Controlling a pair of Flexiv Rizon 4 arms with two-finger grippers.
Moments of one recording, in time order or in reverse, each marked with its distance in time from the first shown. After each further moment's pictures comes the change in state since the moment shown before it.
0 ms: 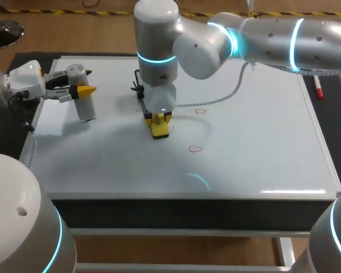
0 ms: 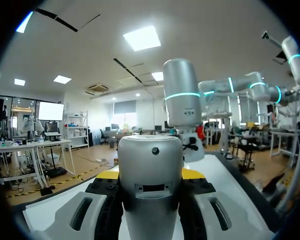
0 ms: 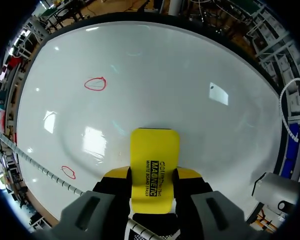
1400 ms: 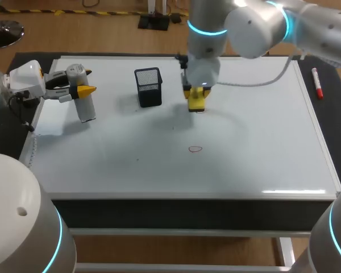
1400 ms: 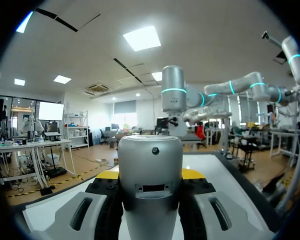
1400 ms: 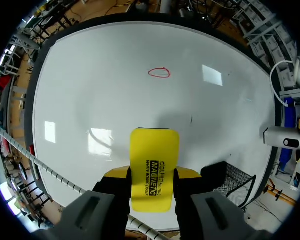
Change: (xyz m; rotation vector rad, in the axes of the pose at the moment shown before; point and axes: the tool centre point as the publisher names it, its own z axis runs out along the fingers) left arm 0.000 0.000 0.000 0.000 0.000 0.000; right arm 0.128 -0.030 -0.061 0.086 -0.038 0.168
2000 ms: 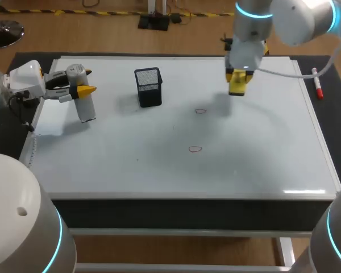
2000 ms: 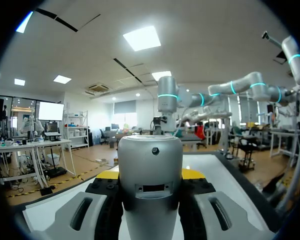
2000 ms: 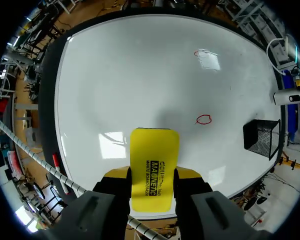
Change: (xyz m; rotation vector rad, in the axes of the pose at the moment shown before) left arm 0.000 0.000 0.000 0.000 0.000 0.000; right arm 0.136 -0.045 -0.020 0.027 0.033 0.183
